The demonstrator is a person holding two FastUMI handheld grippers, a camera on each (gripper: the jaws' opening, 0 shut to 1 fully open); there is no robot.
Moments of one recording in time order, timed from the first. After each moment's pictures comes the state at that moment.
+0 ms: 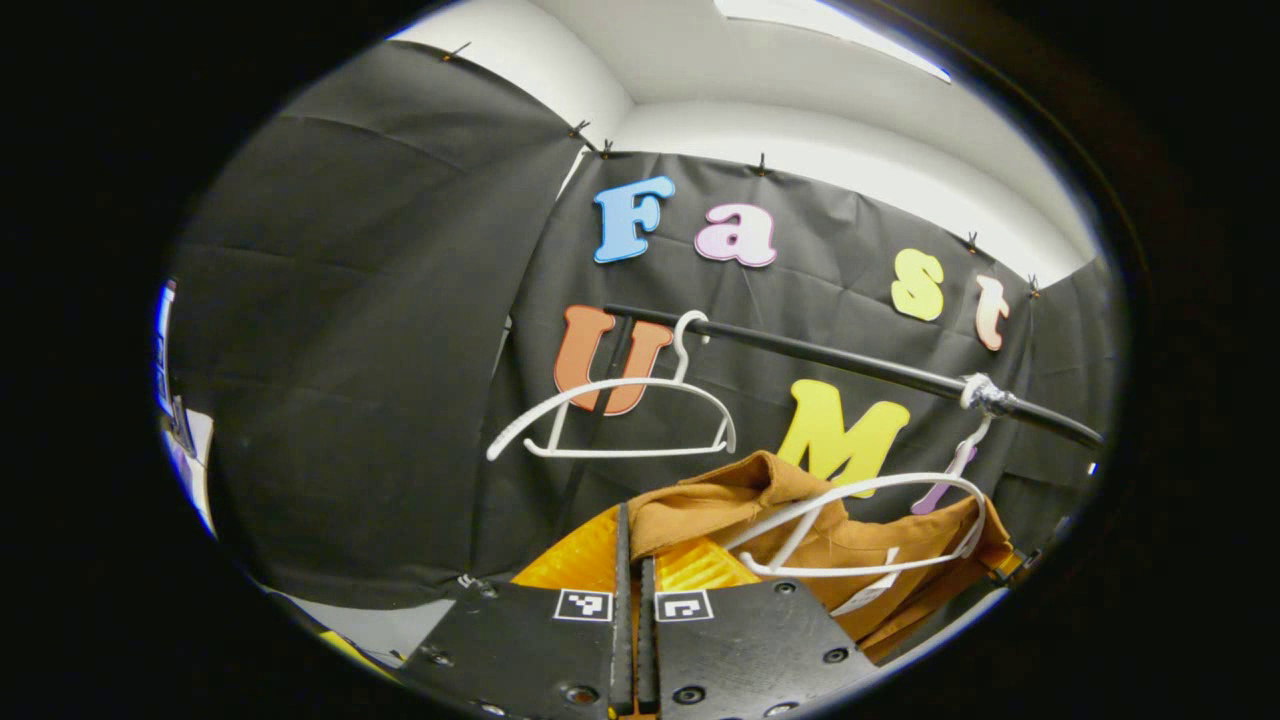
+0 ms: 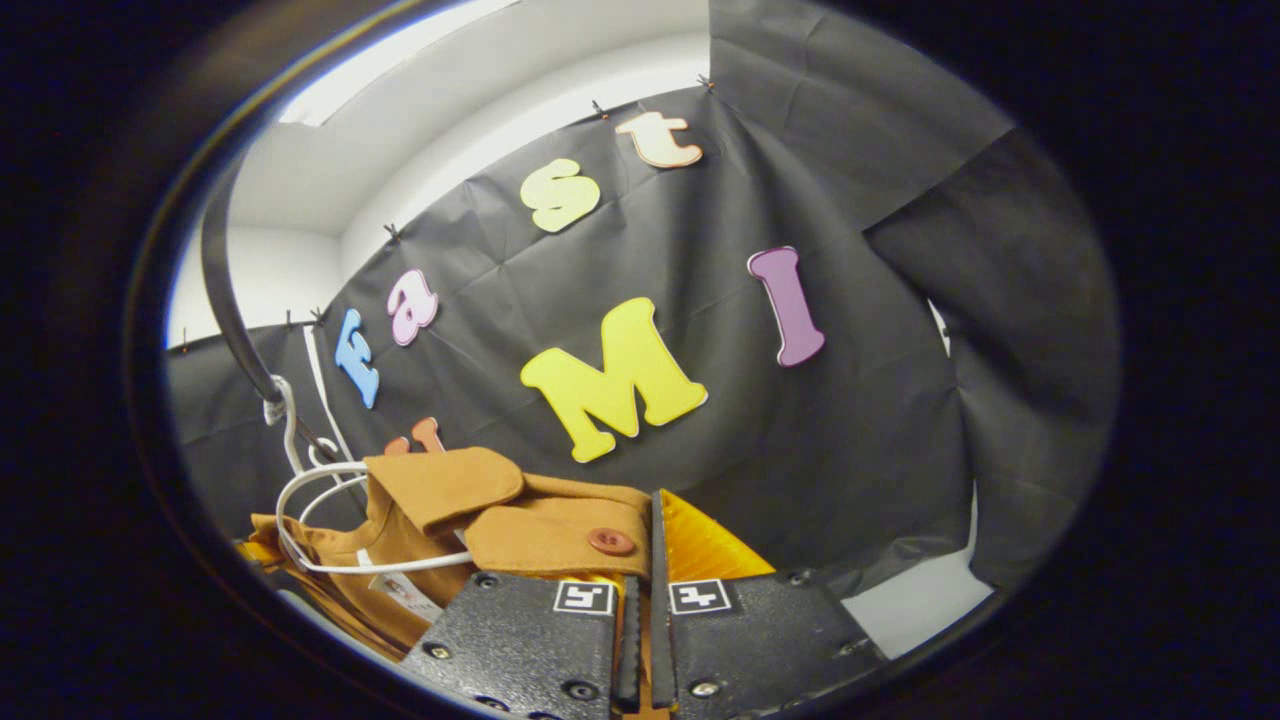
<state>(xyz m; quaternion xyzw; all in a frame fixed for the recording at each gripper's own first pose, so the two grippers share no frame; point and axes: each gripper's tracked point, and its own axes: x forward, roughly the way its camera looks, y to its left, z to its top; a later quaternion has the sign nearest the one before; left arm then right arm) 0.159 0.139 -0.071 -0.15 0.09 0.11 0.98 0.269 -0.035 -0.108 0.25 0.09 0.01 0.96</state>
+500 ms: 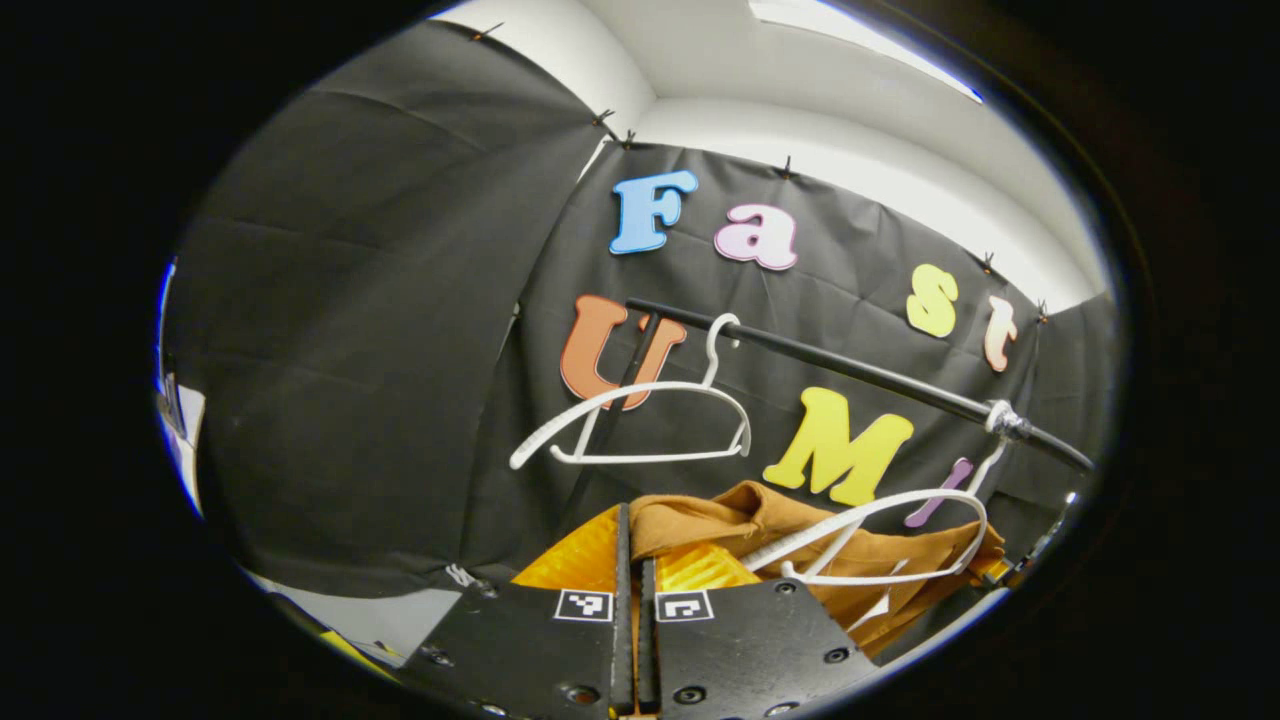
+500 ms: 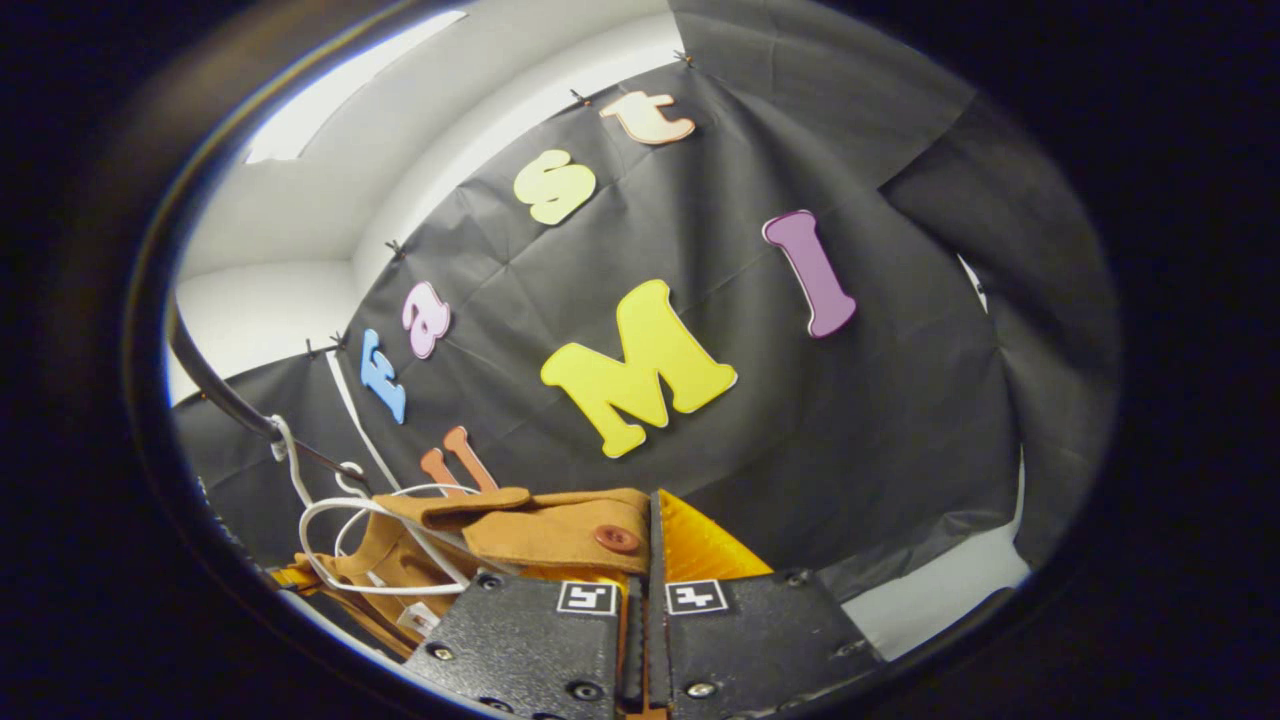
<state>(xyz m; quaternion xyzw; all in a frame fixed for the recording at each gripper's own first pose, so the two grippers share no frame) 0.168 0.164 -0.082 -0.20 0.10 0.10 0.97 0.302 -0.039 -0.119 0.30 0.12 0.05 0.95</state>
